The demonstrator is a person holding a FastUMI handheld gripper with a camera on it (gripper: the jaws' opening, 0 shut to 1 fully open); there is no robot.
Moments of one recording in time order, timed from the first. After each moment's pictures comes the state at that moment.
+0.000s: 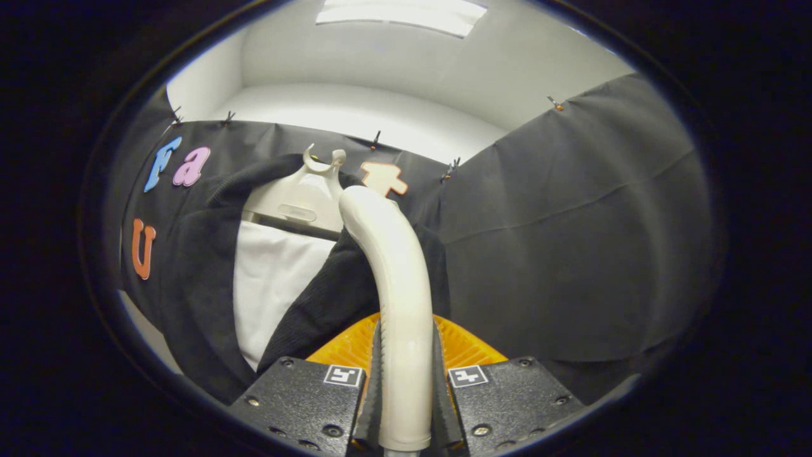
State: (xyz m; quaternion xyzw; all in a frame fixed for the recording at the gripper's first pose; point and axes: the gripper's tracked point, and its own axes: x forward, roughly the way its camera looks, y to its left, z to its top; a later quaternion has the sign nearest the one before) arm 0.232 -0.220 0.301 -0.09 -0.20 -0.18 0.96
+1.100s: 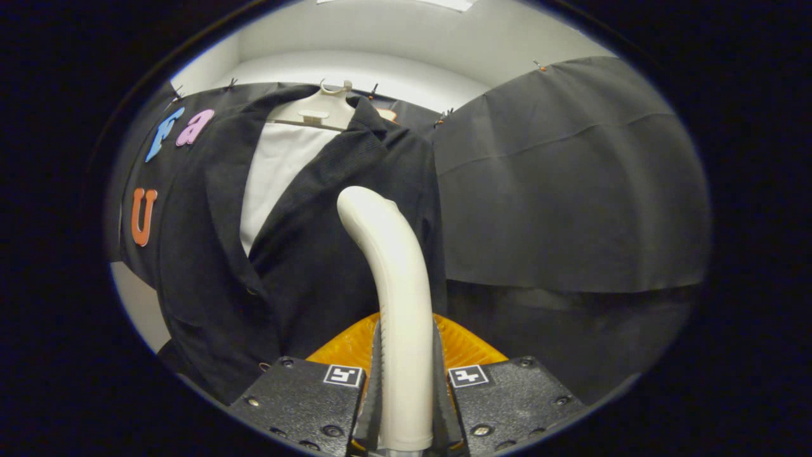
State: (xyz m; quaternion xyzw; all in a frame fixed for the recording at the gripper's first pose) arm 0.219 -0.245 0.155 -0.06 -0.09 -0.21 0.97
